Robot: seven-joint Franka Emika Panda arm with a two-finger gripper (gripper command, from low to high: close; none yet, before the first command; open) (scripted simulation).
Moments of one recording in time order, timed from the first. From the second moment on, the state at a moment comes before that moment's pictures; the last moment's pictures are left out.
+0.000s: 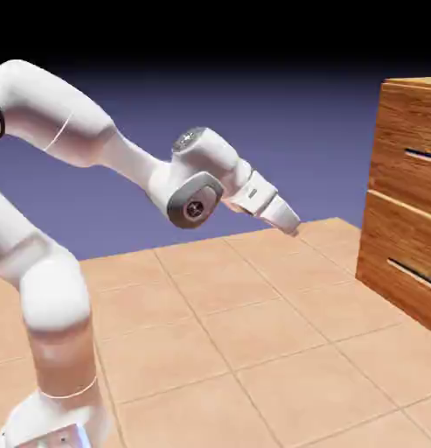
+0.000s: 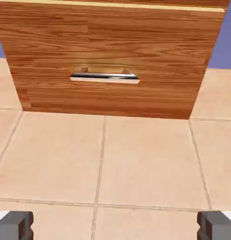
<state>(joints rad) 0.05 -0.58 -0.02 -2.79 -0.04 3.03 0.69</state>
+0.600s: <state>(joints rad) 0.59 -0.78 -0.36 -2.43 -0.68 2.93 -0.09</state>
